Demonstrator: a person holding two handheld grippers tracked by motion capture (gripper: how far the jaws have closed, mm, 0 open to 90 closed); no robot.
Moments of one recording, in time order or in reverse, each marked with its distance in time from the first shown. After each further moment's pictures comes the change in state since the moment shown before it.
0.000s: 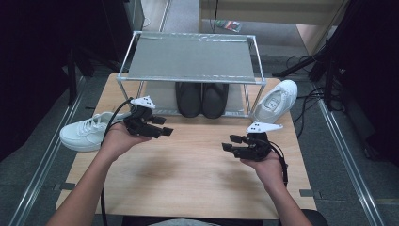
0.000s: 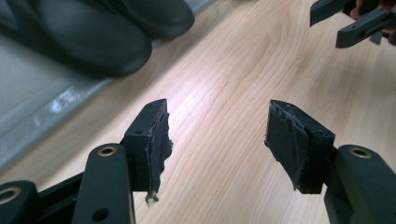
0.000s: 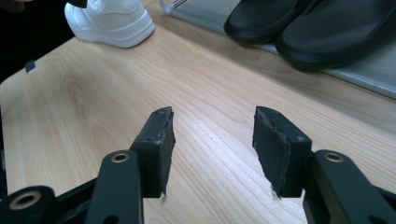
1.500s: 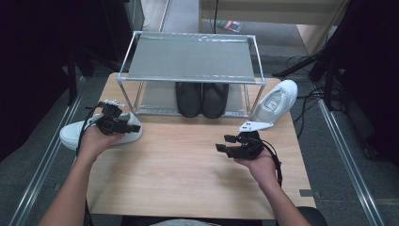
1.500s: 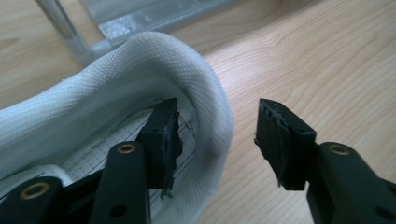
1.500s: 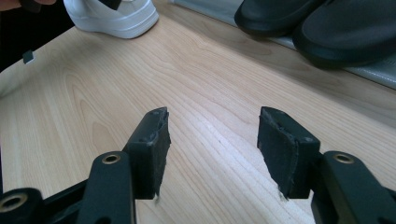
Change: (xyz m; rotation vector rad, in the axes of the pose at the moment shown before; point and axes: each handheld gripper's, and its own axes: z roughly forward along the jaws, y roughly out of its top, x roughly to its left) left arm 0.089 -0.062 -0.015 0.118 0.215 -0.293; right arm 0.004 0.003 0.019 0.037 0.012 -0.006
